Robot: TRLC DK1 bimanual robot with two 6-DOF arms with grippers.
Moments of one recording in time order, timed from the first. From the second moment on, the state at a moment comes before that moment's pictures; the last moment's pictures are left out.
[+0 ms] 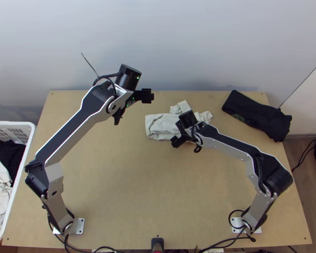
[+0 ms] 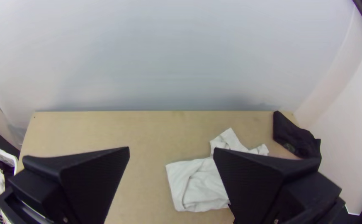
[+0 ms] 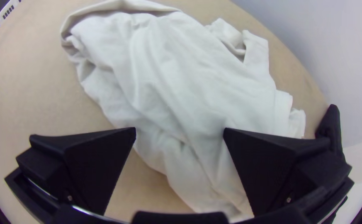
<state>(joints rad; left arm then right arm) -0.60 1.87 2.06 -0.89 -0.34 -0.47 0.61 1.86 1.22 -0.32 0.15 -0.13</state>
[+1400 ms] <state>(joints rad) -0.57 1.84 2.09 -0.90 -0.33 -0.46 0.30 1.76 1.76 -0.79 -0.07 0.19</state>
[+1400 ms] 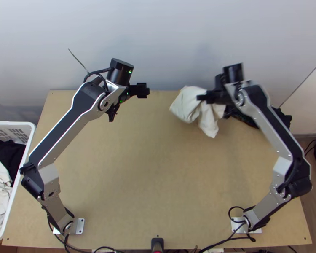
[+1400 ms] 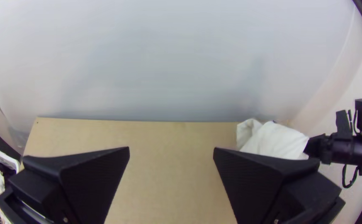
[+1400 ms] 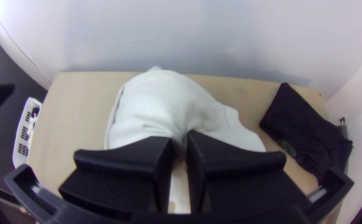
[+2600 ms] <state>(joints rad) -0.55 1.78 2.08 -0.95 -0.33 -0.47 -0.58 1.96 2.06 -1.02 -0.38 -0.03</state>
